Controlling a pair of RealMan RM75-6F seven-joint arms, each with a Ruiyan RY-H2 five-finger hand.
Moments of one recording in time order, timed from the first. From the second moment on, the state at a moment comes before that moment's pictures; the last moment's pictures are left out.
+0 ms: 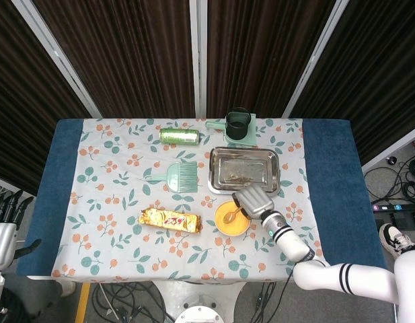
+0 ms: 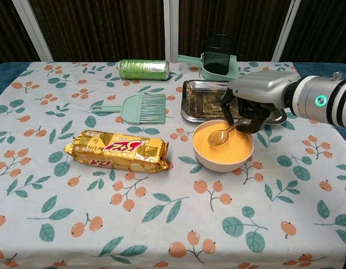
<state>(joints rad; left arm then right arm) -0.04 -1.18 -0.04 -1.51 1.49 1.54 0.04 0.86 -1.51 0.13 -1.58 -0.86 0.82 -0.66</state>
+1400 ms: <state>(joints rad) -0.03 -1.19 -0.04 -1.48 1.48 1.53 0.00 0.88 -1.54 0.07 -1.56 -0.88 0.90 -0.64</state>
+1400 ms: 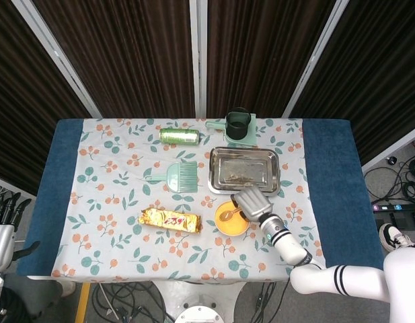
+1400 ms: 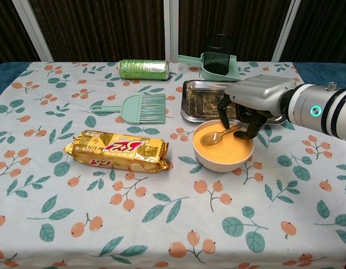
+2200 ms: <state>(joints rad) -0.03 -1.20 -0.04 -1.47 1.48 1.53 0.00 0.90 -1.53 0.06 -1.57 -0.88 0.93 -0.69</state>
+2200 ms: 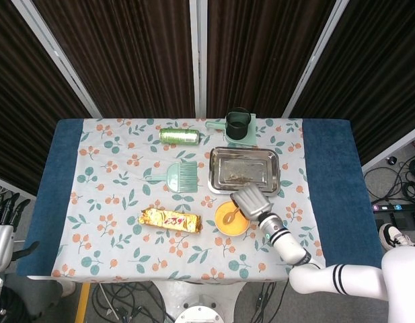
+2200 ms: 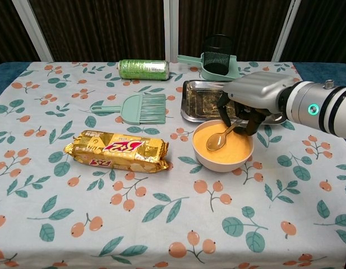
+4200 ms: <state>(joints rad) -0.01 -1.19 -0.03 -1.47 1.49 1.55 -0.02 0.95 -1.49 0.00 -1.58 -1.11 0.99 -1.11</state>
